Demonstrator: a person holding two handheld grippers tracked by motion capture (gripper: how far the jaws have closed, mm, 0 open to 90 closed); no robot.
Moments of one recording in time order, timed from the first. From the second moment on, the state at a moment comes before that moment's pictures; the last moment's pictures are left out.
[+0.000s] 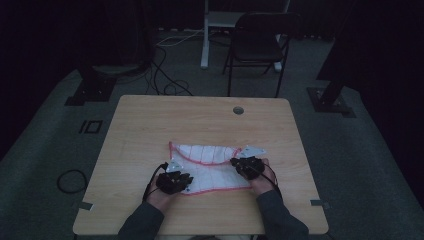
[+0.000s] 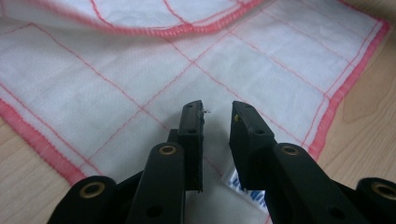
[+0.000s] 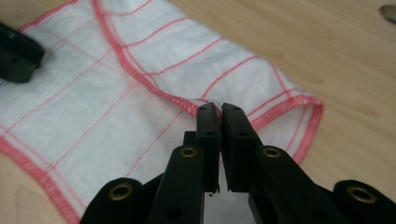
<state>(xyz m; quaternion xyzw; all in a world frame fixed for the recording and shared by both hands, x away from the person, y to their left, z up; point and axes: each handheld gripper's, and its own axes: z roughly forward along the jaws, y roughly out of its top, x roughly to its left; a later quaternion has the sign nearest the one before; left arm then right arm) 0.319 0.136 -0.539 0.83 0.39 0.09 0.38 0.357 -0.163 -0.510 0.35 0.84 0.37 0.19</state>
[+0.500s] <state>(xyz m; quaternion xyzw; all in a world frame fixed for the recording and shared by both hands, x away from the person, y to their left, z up) 0.308 0.152 -0.539 0.84 0.36 0.08 0.38 0.393 -0.172 -0.491 0.38 0.82 0.37 0.22</state>
